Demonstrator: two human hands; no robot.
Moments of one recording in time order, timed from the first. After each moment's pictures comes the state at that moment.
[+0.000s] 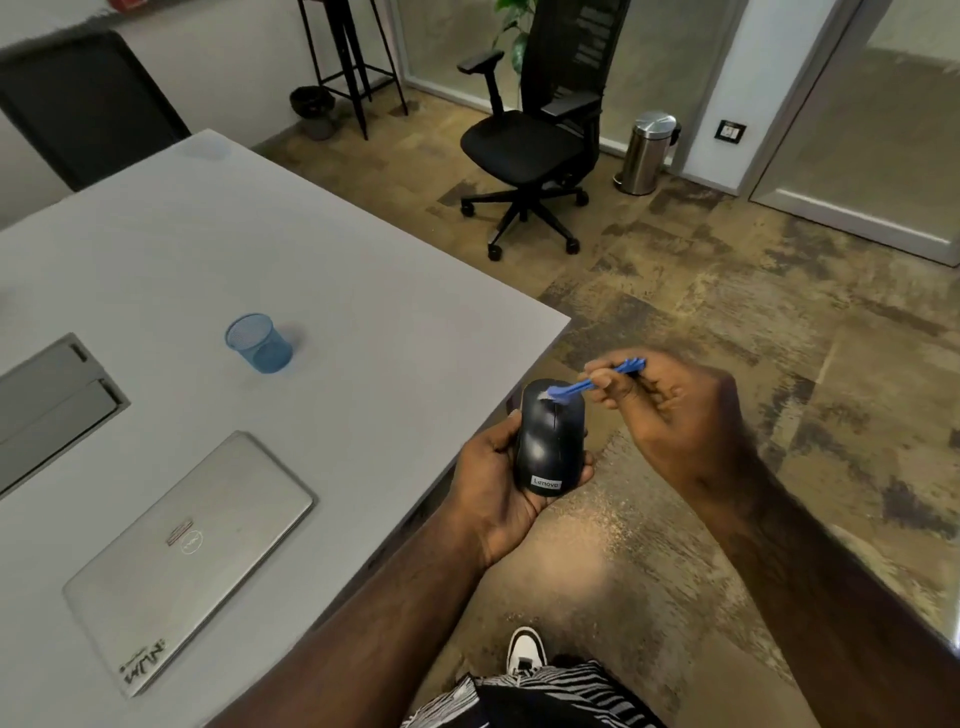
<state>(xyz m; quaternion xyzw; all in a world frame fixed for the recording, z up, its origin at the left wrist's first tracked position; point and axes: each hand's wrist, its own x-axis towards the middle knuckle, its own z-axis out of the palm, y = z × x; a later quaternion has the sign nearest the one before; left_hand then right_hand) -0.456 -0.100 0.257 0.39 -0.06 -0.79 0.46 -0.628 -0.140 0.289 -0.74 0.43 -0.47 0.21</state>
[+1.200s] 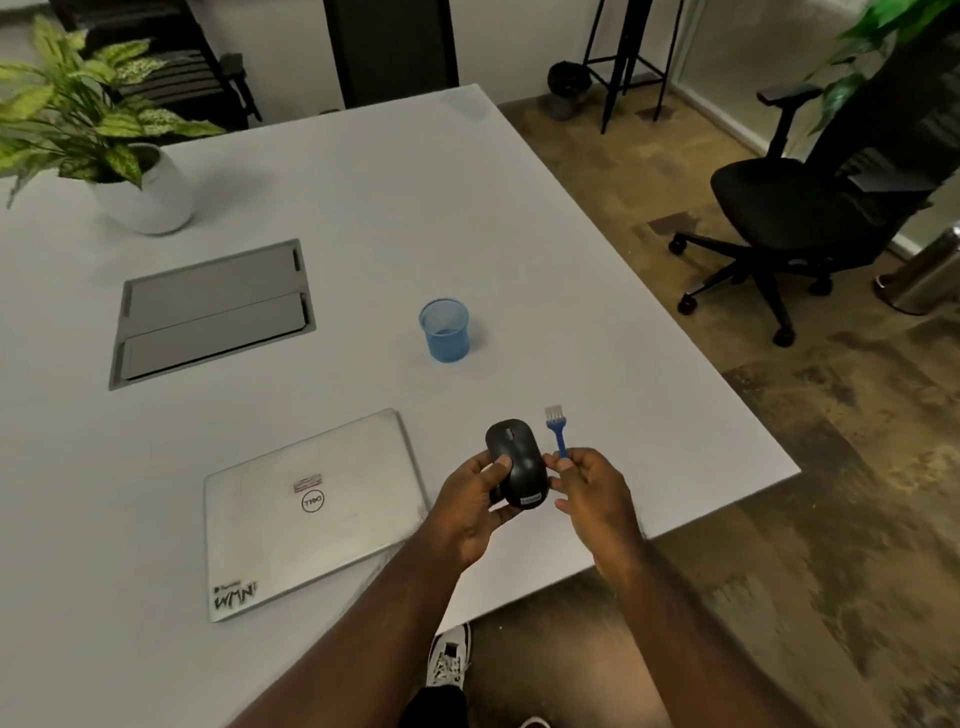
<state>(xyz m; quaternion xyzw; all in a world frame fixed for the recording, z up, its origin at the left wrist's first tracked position) -0.227 -0.153 0.144 0.56 0.04 -0.55 0.61 -0.349 -0.234 0.163 -0.59 0.53 -0.17 0.59</state>
